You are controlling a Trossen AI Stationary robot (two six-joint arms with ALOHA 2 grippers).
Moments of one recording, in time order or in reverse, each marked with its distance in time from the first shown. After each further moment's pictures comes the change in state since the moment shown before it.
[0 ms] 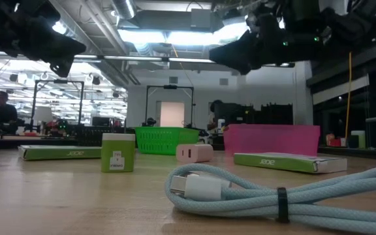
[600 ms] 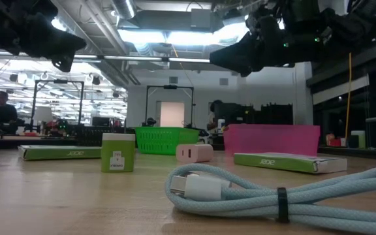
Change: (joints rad) left arm 0.000 0.000 0.000 0.035 0.009 0.080; right arm 0.000 0.001 0.000 -0.019 -0.002 -0.004
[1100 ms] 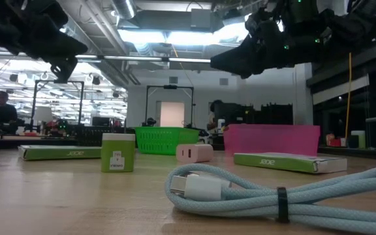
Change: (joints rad) left arm -0.028 0.151 0.046 -0.004 0.012 -0.202; right arm 0.000 0.000 0.000 -0.036 0.000 -0.023
